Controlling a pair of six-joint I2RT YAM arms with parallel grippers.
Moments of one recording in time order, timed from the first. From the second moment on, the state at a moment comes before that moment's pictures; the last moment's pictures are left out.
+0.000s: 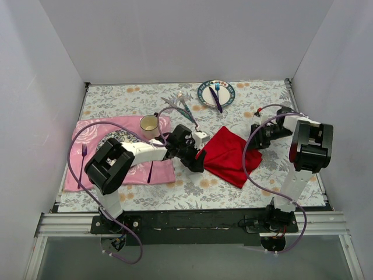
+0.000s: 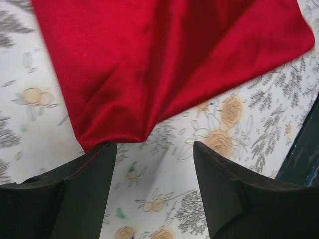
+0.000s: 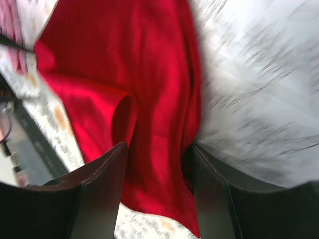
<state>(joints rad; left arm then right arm) -0.76 1.80 1.01 -0.10 0.48 -0.06 -0.16 1.97 1.25 -0.82 -0.83 -0.47</state>
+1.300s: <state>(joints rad) -0.75 1.83 1.28 -0.10 0.54 0.31 -0.09 1.70 1.08 -0.74 -0.93 -0.30</state>
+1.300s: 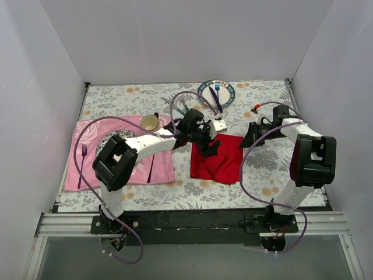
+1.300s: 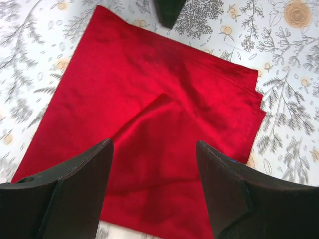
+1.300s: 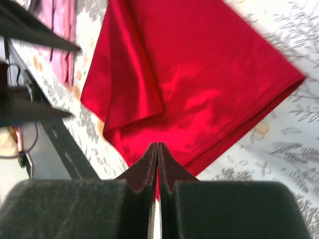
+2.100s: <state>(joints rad) -0.85 2.25 1.69 -0.27 0.40 0.29 -0.07 1.86 1.07 -0.48 -0.76 -0.08</state>
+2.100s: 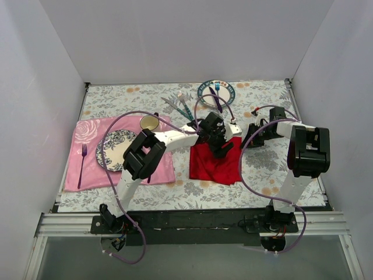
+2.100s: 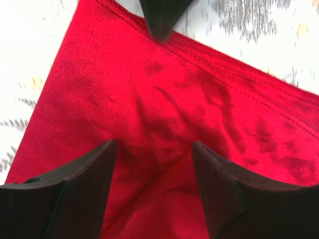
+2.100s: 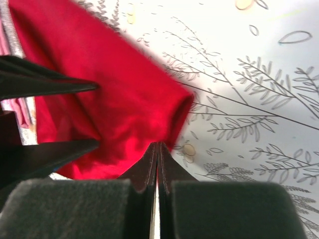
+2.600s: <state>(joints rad) -0.74 1.73 1.27 -0.47 0.43 0.37 -0.07 1.87 1.08 -0.48 -0.70 -0.06</state>
